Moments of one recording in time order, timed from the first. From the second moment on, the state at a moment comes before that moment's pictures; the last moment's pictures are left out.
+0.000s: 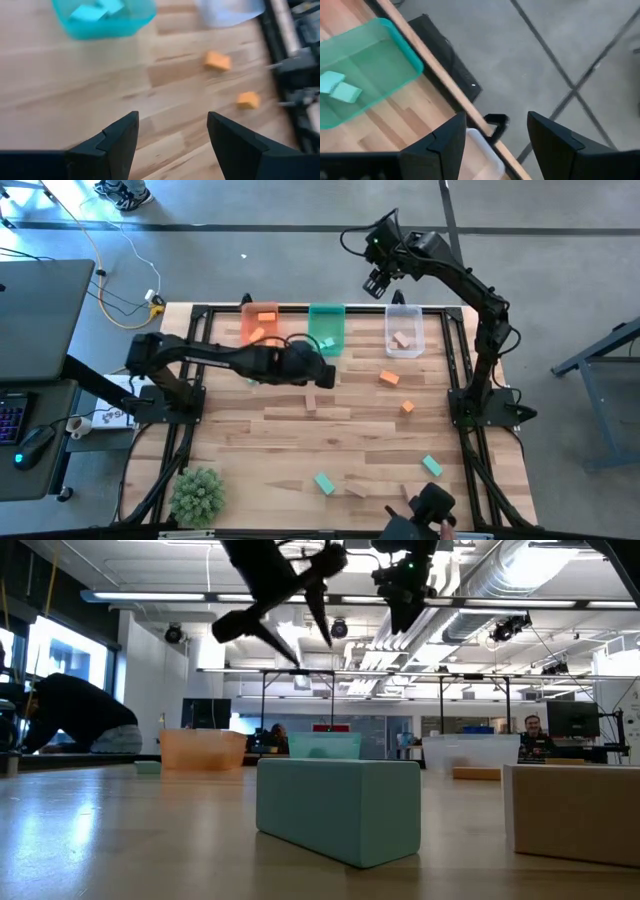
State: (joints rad) left arm 0.11 1.68 1.34 -0.62 -0.36 -1.25; right arm -0.66 1.86 2.16 -1.31 0.35 -0.15
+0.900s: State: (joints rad) left arm 0.03 1.94 1.34 -0.71 -0.28 -1.54; right arm -0.67 1.86 2.16 -1.31 0.31 -0.16
